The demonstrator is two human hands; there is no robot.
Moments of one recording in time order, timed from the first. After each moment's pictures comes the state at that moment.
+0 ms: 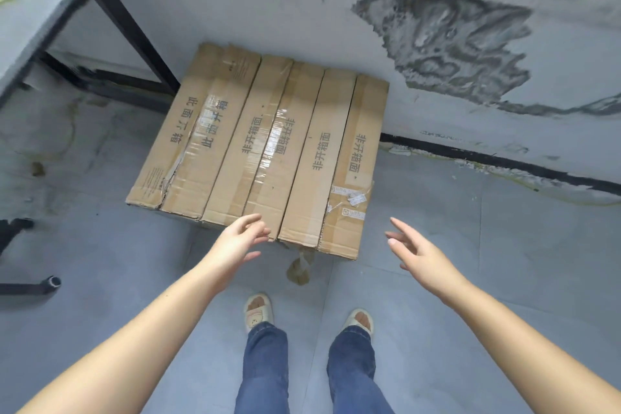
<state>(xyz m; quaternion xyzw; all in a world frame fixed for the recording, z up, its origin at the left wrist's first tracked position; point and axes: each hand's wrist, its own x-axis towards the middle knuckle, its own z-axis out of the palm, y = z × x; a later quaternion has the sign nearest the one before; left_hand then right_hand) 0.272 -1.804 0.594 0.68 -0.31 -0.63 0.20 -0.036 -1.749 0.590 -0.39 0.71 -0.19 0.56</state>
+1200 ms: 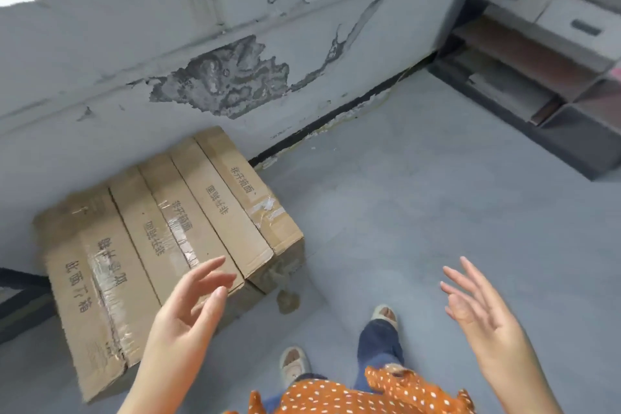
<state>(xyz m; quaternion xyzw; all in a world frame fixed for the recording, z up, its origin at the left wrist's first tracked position) 0.355 -1.742 0.765 0.35 -0.71 -0.58 0.15 0.189 -1.461 0.741 -0.03 0.78 -0.59 0.18</state>
